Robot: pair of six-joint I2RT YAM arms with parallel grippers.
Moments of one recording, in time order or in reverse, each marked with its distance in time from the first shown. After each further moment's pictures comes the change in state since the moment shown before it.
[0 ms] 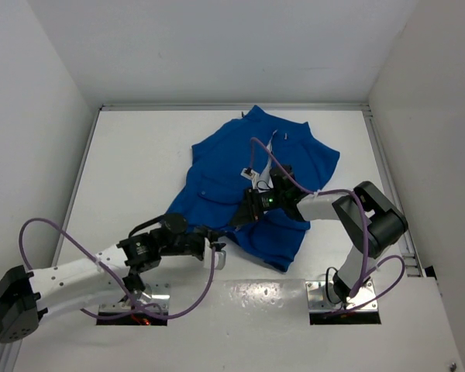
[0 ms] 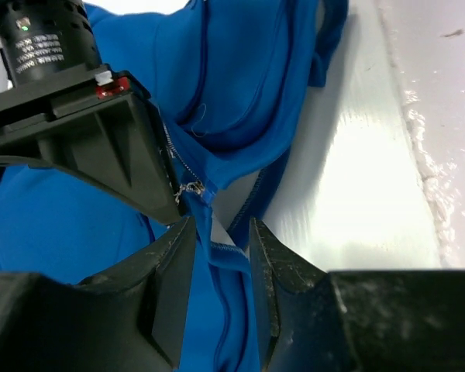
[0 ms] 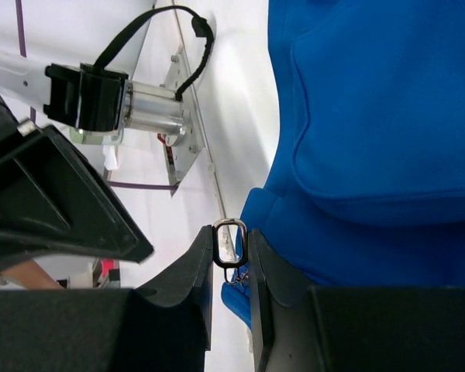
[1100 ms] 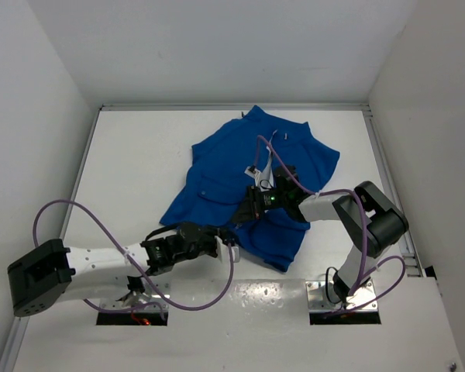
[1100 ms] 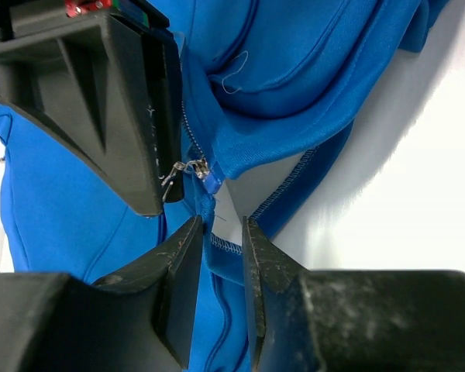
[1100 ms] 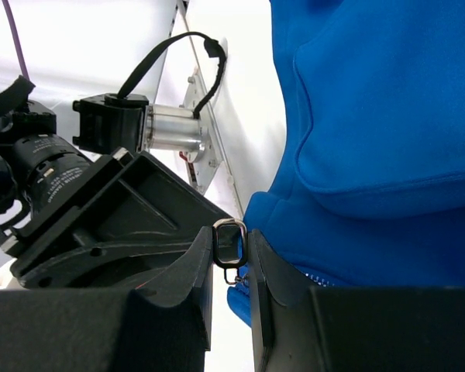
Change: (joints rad) left arm -0.126 0.283 -0.090 0.412 -0.381 -0.098; right arm -0.019 0.000 -0.030 0.098 0.005 0.164
